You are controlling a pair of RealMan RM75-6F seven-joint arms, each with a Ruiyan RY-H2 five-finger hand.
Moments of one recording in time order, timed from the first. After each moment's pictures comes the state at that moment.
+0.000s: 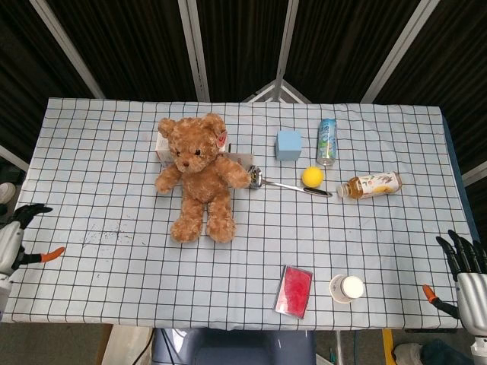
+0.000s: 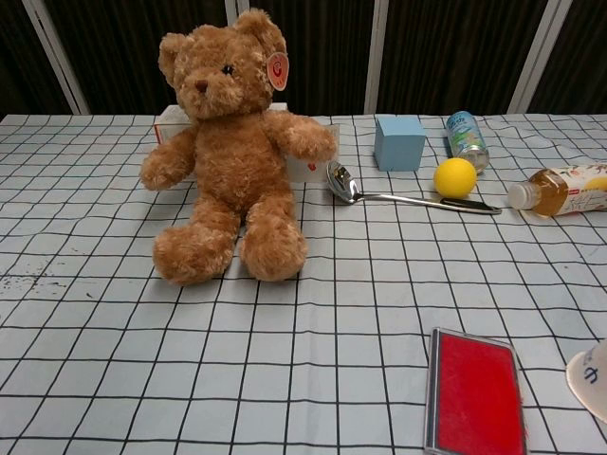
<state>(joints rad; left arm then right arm) -0.20 -0.99 -0.24 -1.85 1.05 1.05 -0.16 -0.05 -1.02 0.03 -1.75 -1.56 1.58 -0.04</state>
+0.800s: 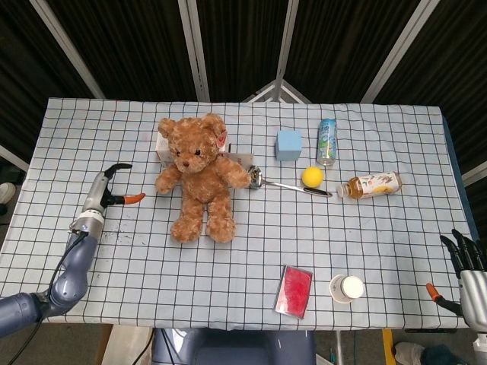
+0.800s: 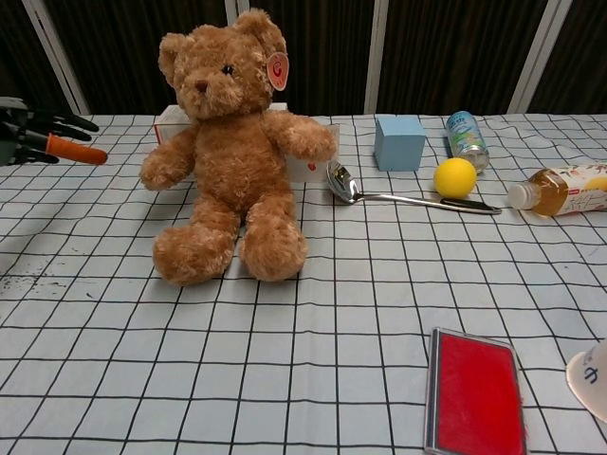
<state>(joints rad) -0.66 -1.42 -0.40 -1.53 0.49 0.91 -0.13 -0.04 -1.02 0.04 -1.72 -1.51 1.55 -0.02</state>
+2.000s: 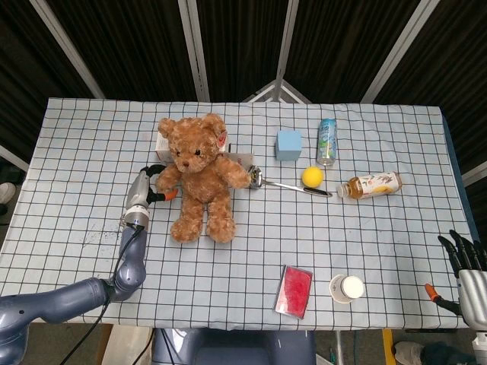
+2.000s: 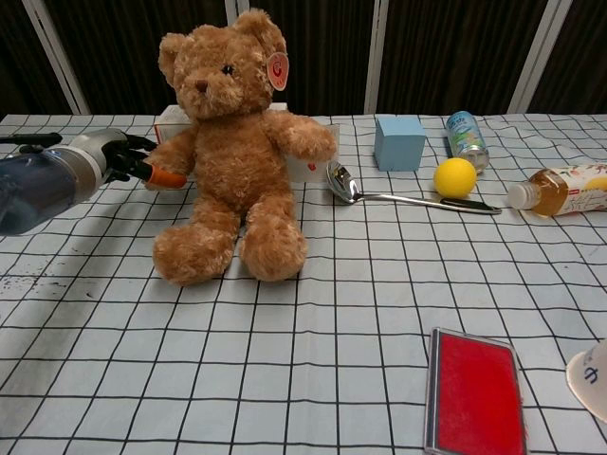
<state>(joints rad) -0.84 -1.77 -0.47 -1.22 0.42 1.00 0.06 -0.03 -1.02 0.03 -1.71 -1.51 1.53 0.01</state>
